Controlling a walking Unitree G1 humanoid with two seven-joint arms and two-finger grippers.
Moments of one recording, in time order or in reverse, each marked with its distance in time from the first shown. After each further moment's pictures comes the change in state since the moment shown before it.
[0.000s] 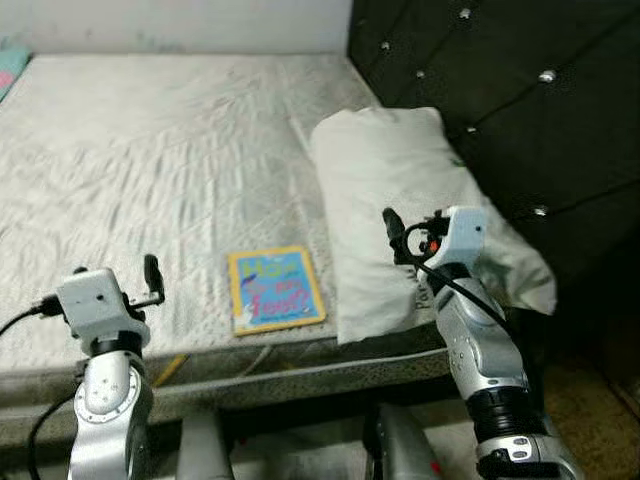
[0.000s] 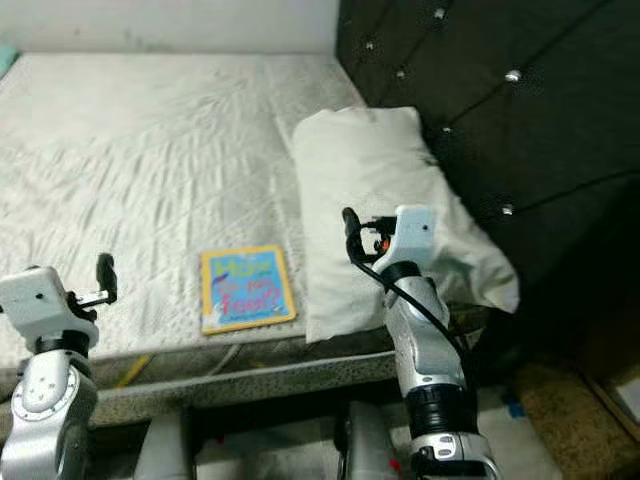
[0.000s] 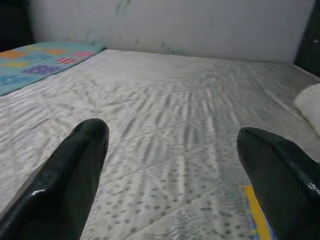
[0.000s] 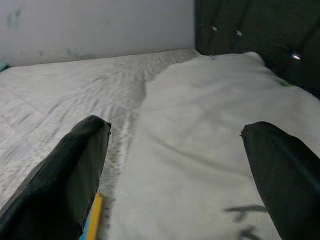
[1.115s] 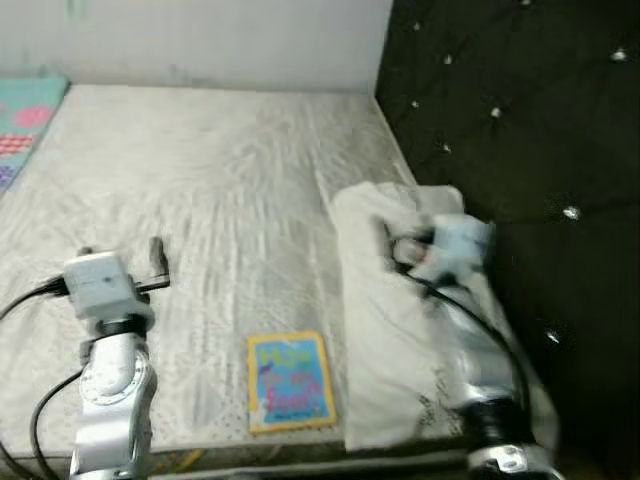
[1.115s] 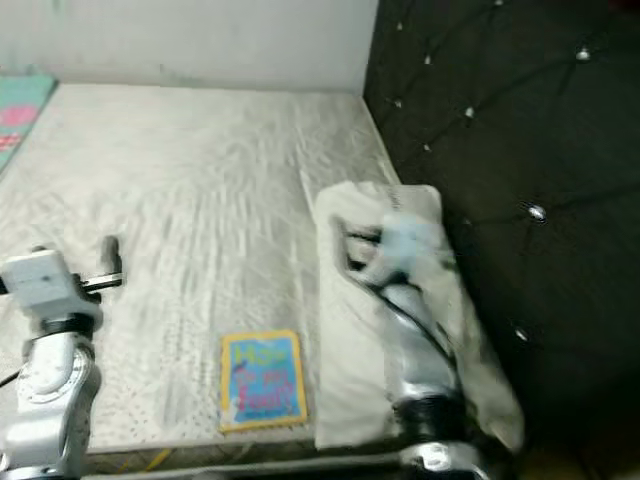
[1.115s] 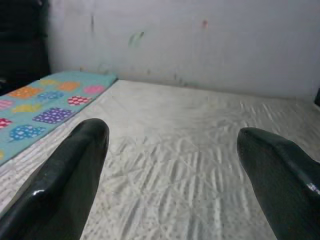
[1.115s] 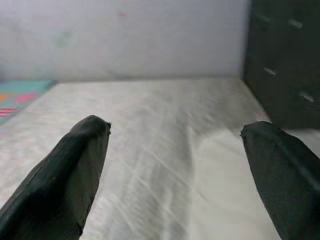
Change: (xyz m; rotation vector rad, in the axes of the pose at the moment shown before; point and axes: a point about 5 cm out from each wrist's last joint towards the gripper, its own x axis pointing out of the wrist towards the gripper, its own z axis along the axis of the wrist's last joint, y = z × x) left arm 0.008 -0.015 0.012 -0.006 -0.046 -0.047; right arm -0.004 0.020 -0.003 -0.003 -0.032 0.078
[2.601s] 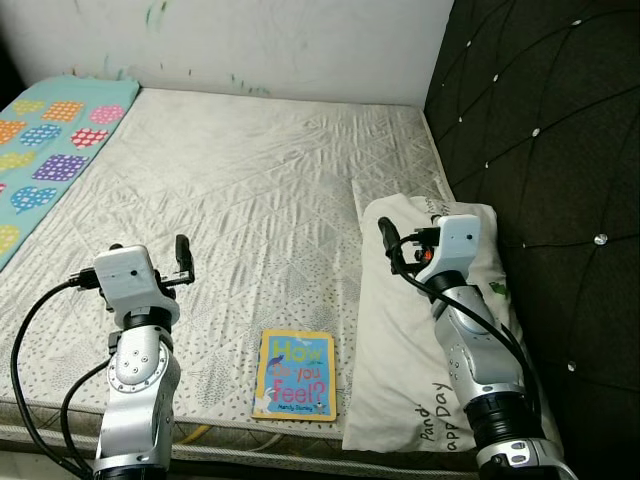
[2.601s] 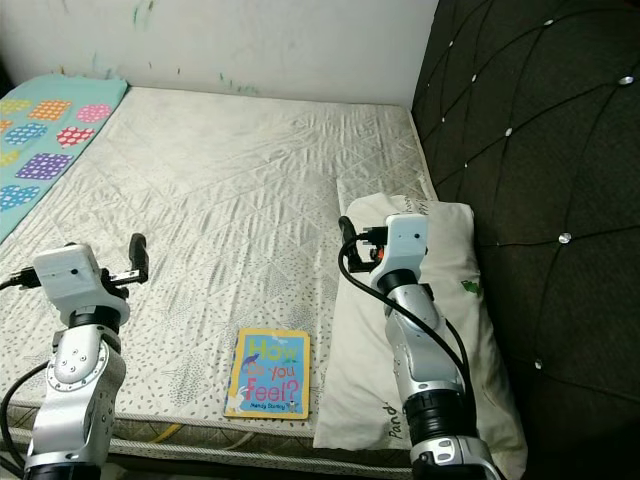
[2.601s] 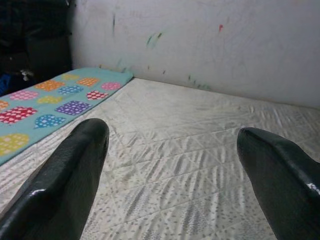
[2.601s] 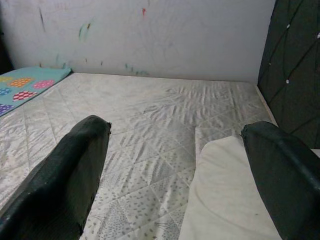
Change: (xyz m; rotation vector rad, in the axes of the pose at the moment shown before) left arm 0.006 -0.016 -0.006 -0.034 0.031 -0.033; right arm -0.003 -0.017 -0.007 -0.078 0.035 -0.055
